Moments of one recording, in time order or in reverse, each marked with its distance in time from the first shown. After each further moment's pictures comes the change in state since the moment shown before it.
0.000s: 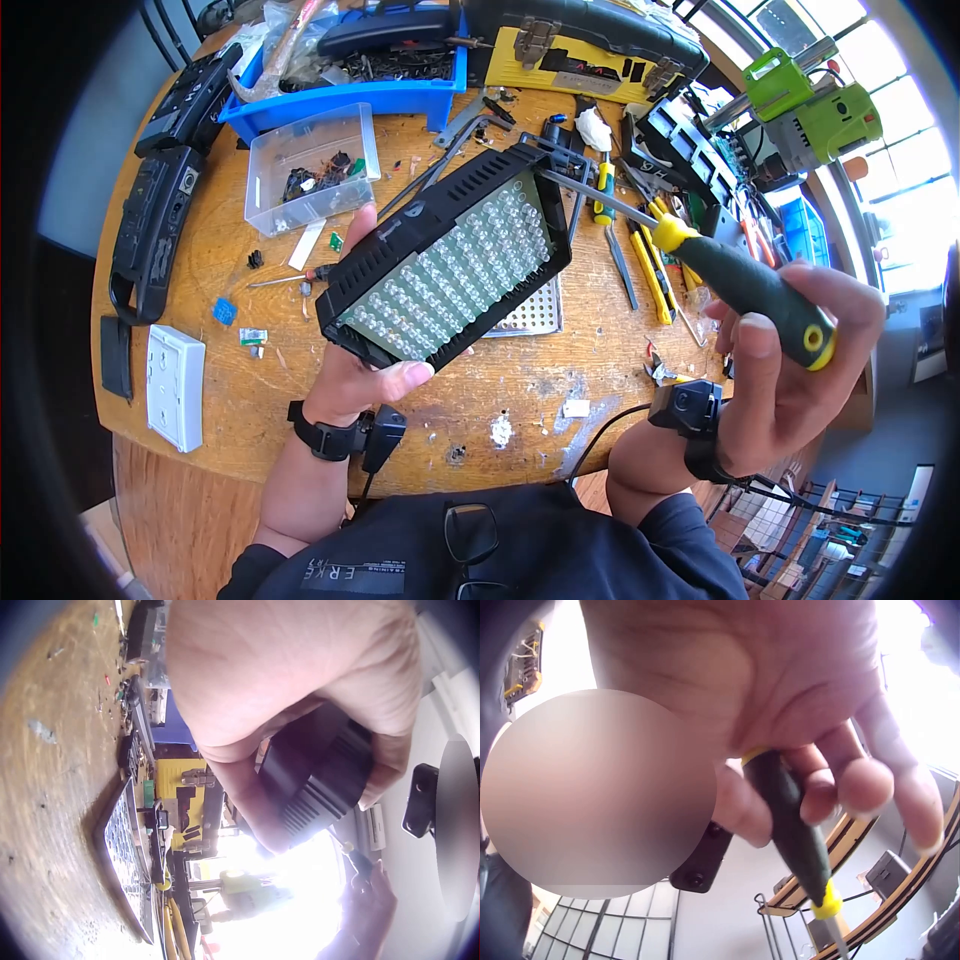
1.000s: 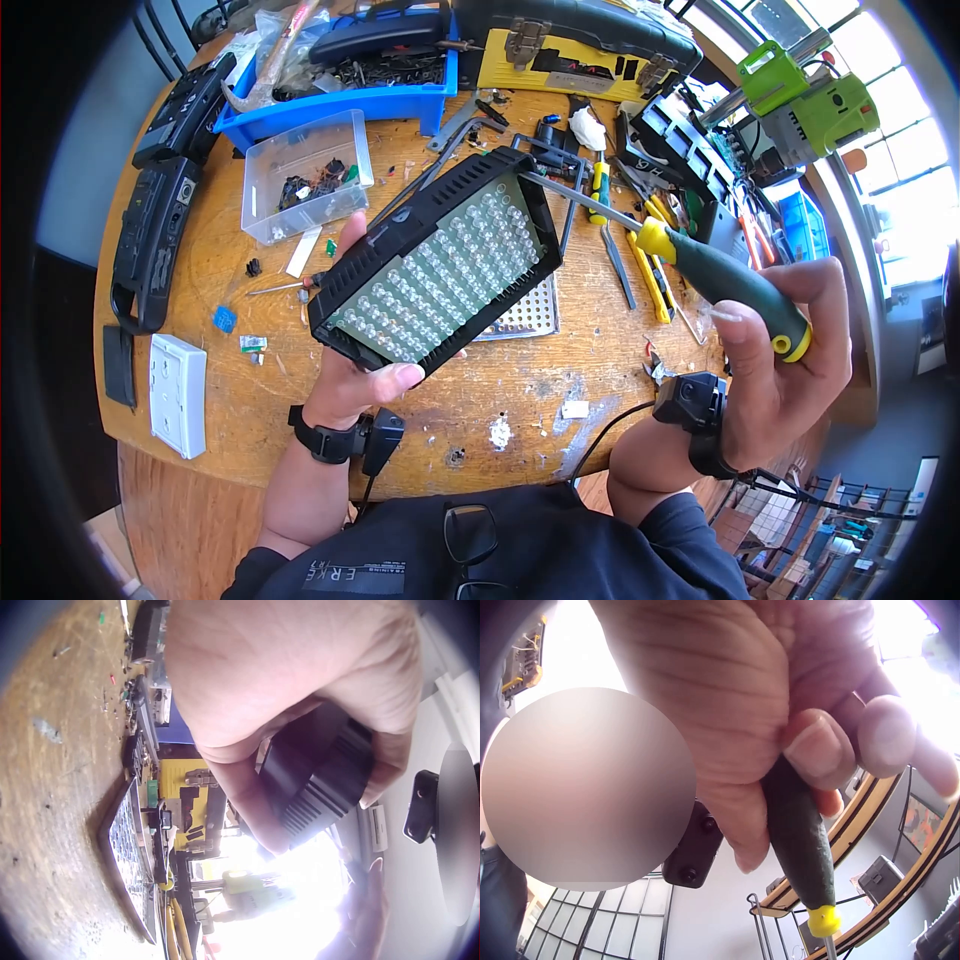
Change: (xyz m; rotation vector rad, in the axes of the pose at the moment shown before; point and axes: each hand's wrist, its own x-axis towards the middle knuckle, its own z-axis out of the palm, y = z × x) left_hand 0.000 0.001 0.002 -0.017 0.011 -0.034; right_hand 0.011 -0.009 -0.007 -0.024 -0.067 0.126
